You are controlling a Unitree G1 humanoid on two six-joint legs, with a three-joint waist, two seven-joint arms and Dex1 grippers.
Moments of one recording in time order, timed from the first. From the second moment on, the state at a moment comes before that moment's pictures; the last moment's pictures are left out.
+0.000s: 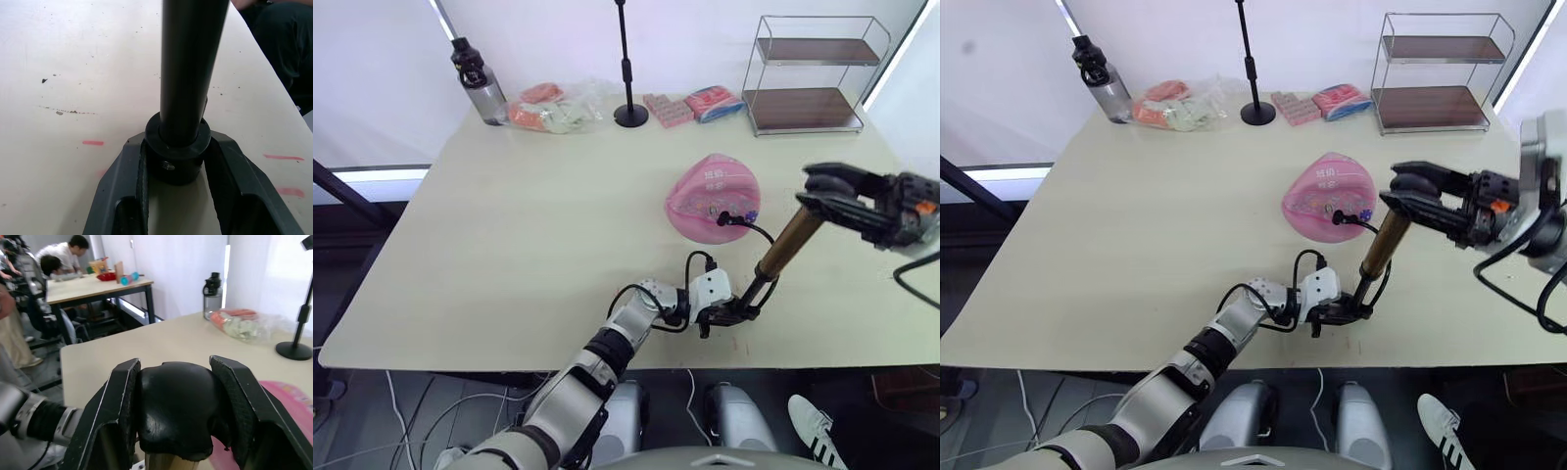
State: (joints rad) left arm -0.58 0.02 -0.48 0.72 0.07 -0.12 -0.95; right arm -0.33 -0.95 -0.40 -0.43 1.19 0.72 0.81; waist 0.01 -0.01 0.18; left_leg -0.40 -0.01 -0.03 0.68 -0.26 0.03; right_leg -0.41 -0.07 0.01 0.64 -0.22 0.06
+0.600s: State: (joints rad) left arm -0.59 0.00 -0.47 0.77 0.08 -0.16 -0.93; right arm -0.32 -0.94 -0.41 -0.42 1.15 0.74 0.86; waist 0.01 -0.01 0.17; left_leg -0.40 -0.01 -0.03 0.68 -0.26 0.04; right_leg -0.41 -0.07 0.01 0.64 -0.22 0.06
